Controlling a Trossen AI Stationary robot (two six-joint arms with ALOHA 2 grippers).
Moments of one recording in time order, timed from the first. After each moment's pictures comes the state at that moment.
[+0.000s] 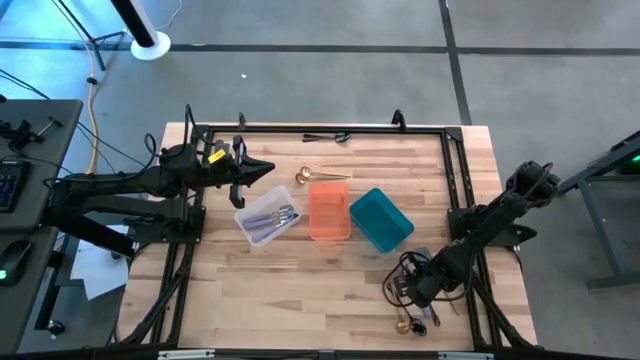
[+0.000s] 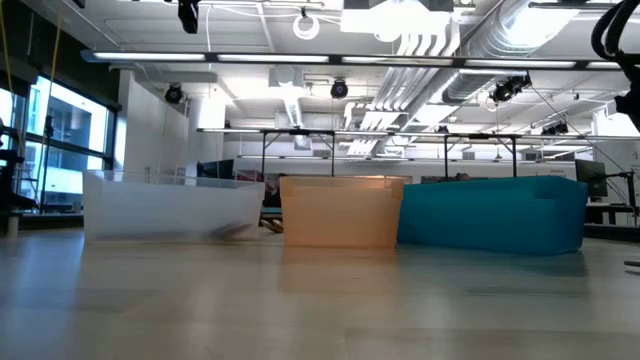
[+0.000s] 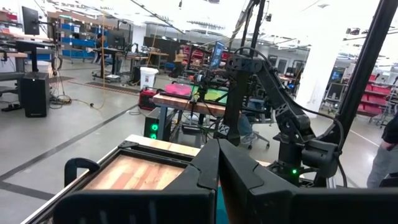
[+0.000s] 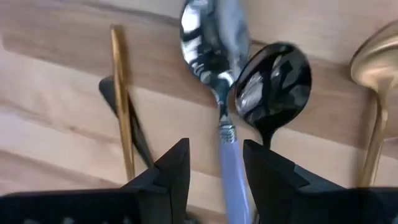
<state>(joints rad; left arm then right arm) 0.15 0.76 0.63 0.25 0.01 -0.16 0.77 1.49 0.79 -0.65 -0.02 2.09</state>
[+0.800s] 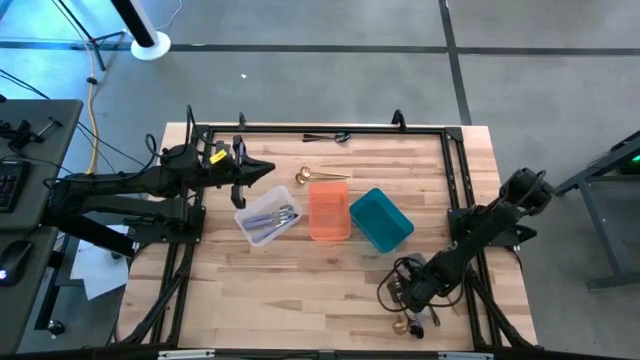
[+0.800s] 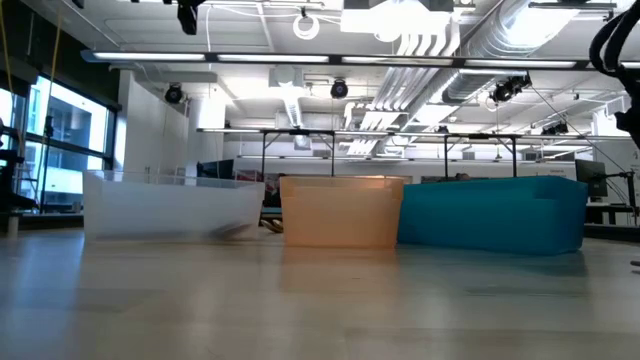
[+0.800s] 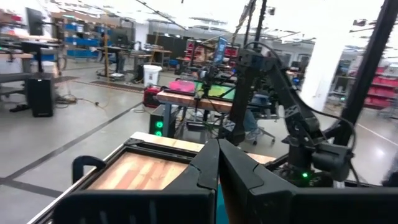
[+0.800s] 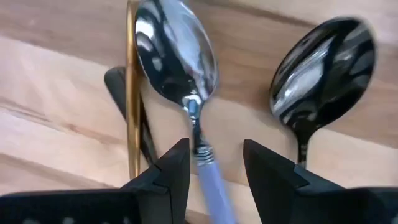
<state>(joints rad) 0.15 0.76 0.63 0.23 -0.01 -0.14 0.77 1.59 0.80 -0.56 -0.03 2.09</state>
